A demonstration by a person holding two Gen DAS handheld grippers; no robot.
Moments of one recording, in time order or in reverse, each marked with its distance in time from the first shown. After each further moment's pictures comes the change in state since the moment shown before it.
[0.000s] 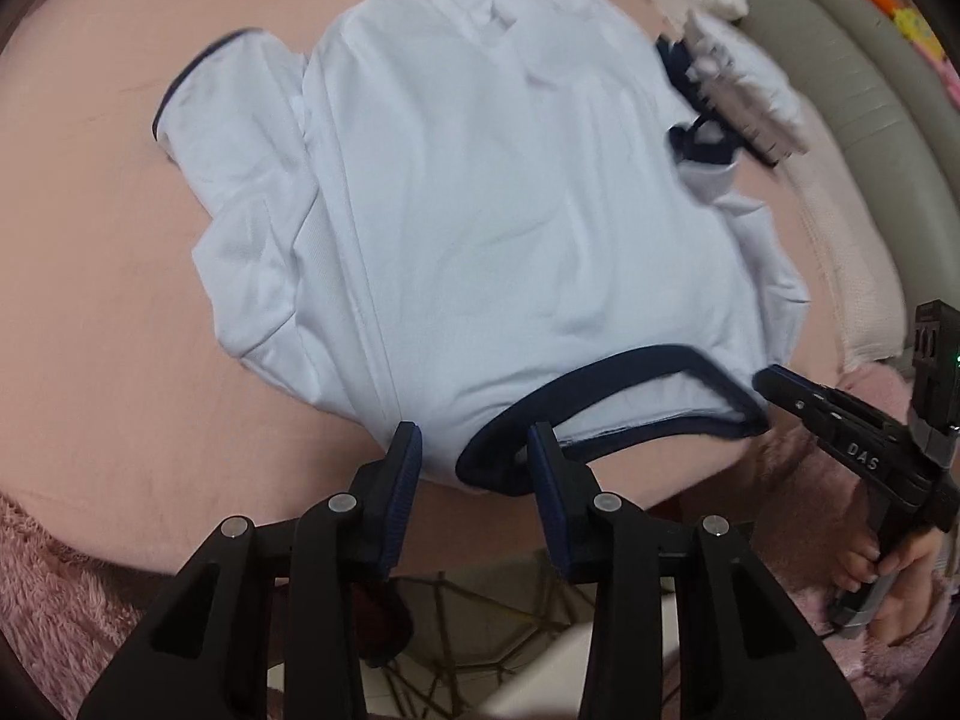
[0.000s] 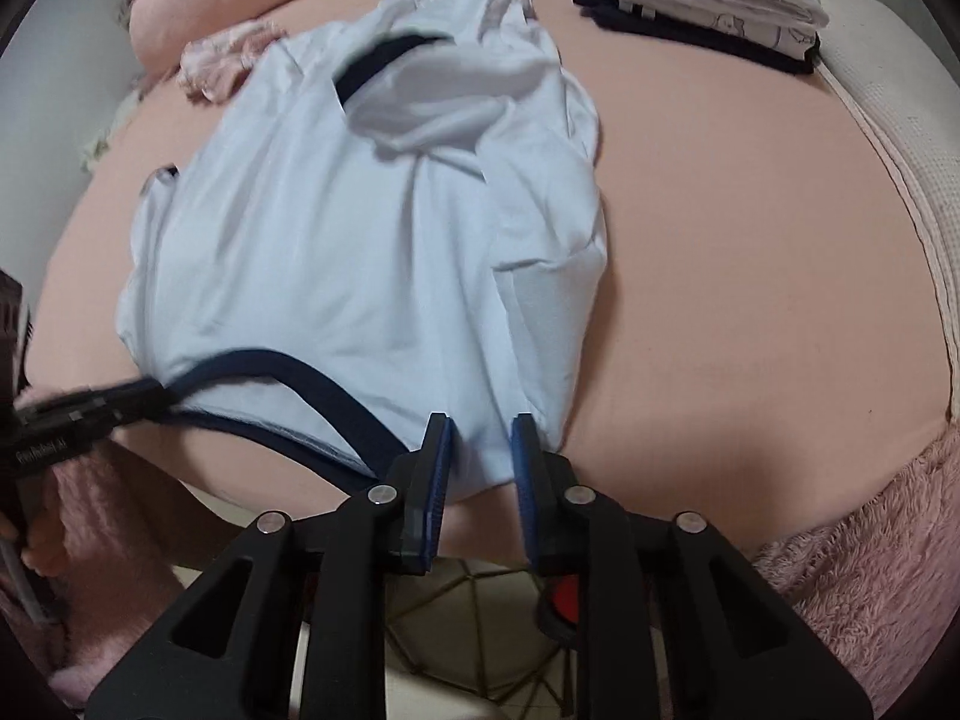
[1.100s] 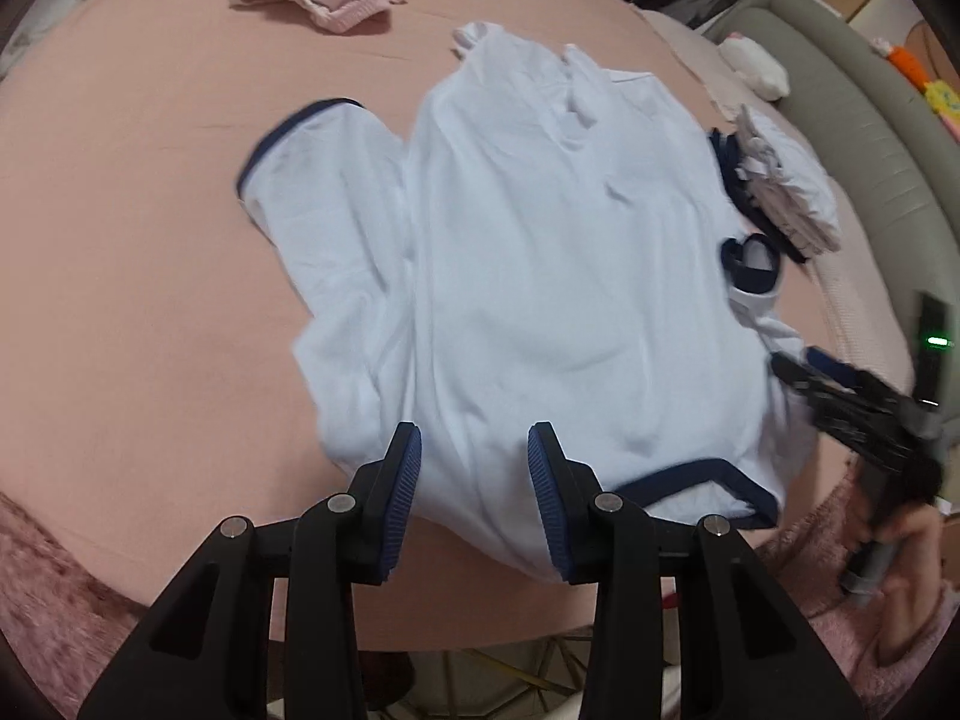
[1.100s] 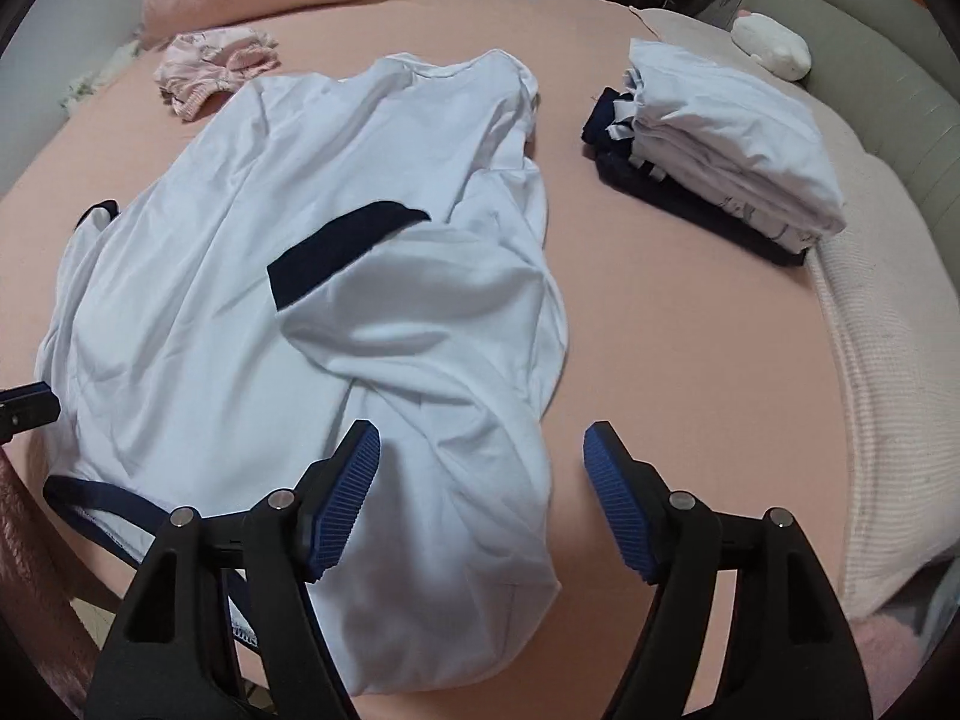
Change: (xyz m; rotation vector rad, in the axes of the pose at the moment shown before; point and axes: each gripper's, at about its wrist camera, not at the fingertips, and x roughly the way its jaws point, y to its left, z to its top) left arm -0.002 0.028 0.027 -0.111 -0.115 0.043; right arm 0.027 0.009 0.063 -0.192 -0.078 -0.236
